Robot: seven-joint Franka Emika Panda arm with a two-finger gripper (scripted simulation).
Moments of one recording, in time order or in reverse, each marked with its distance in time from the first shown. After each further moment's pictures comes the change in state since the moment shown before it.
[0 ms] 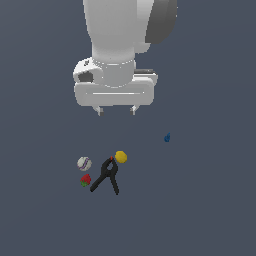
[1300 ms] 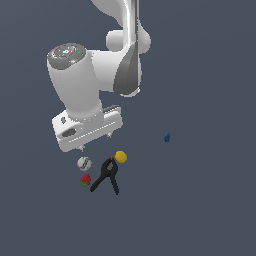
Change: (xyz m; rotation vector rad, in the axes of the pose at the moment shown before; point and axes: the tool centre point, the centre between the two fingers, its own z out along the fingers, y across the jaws) arm 0.030 0.077 0.110 0.023 -0.011 -0.487
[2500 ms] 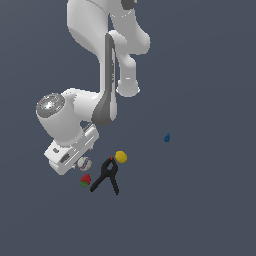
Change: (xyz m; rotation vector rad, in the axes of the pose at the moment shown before) arm -0.038 0.065 0.111 0.015 -0.006 -0.445
